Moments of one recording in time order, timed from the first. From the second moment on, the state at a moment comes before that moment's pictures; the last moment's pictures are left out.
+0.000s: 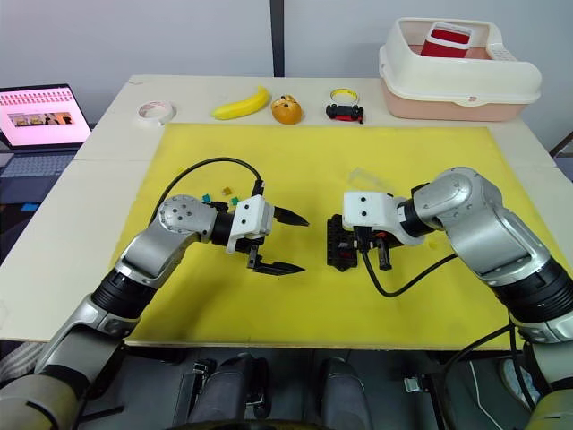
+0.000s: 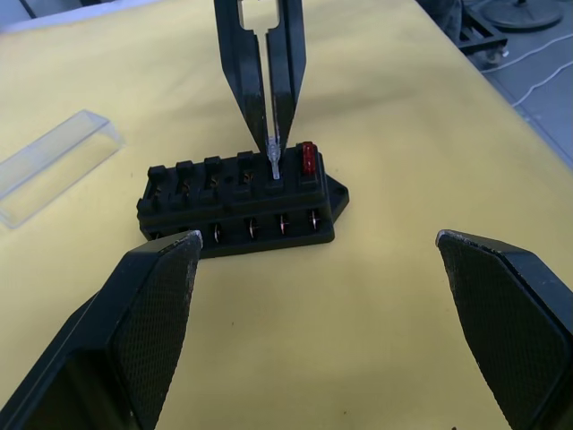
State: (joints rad) left arm -0.66 0.45 -0.38 0.00 -0.21 0.21 -1.20; right arm -0.70 -1.02 0.36 -0.30 0.09 0.70 1.35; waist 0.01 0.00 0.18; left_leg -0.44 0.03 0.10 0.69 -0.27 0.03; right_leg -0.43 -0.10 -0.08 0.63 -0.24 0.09
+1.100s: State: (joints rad) left arm -0.68 0.43 -0.37 0.06 -0.26 0.18 -1.25; right arm -0.15 -0.73 -0.12 -0.36 0.37 0.40 1.03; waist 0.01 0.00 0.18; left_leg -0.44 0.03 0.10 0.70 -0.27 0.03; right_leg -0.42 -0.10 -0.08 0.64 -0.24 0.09
